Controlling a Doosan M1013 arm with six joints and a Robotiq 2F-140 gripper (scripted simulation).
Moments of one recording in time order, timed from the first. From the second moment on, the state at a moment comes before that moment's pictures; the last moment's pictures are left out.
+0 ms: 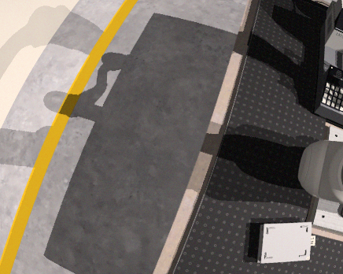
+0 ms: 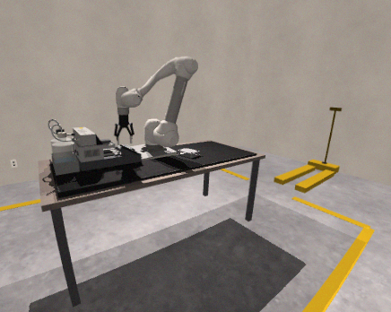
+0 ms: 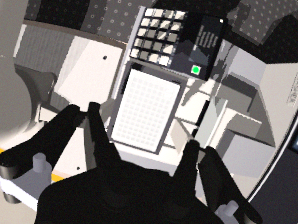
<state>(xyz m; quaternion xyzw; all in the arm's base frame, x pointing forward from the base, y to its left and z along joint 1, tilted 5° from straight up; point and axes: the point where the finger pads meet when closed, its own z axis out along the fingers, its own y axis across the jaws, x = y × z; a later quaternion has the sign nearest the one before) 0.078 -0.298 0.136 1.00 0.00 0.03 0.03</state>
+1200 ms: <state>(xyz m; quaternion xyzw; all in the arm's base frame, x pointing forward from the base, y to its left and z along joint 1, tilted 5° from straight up) 0.079 -0.299 0.120 1.00 0.00 0.03 0.03</state>
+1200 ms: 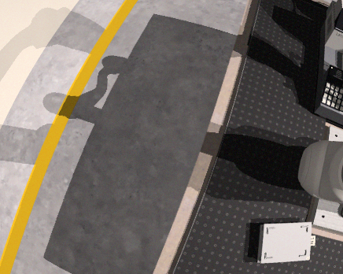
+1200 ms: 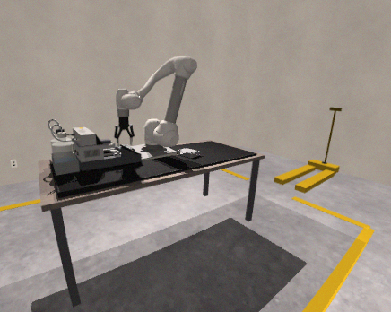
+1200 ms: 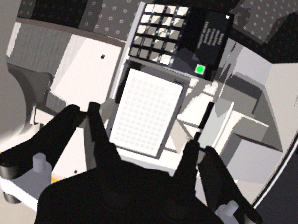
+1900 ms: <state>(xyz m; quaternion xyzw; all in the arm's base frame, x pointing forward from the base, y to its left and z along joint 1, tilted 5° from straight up) 0.080 -0.299 0.108 1.00 0.00 0.03 0.03</state>
